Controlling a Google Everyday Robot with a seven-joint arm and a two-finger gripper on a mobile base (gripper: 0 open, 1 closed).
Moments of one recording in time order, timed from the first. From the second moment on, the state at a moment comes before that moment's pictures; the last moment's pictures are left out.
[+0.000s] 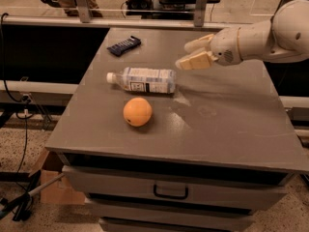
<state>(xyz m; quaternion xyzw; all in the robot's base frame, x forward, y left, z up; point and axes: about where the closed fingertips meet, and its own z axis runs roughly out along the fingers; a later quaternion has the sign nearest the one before) 0.665 -0.106 0.908 -0.49 0.69 0.23 0.48</state>
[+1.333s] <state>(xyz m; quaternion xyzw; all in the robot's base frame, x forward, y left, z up) 0.667 -0.032 0.888 -0.57 0.65 0.24 0.44</state>
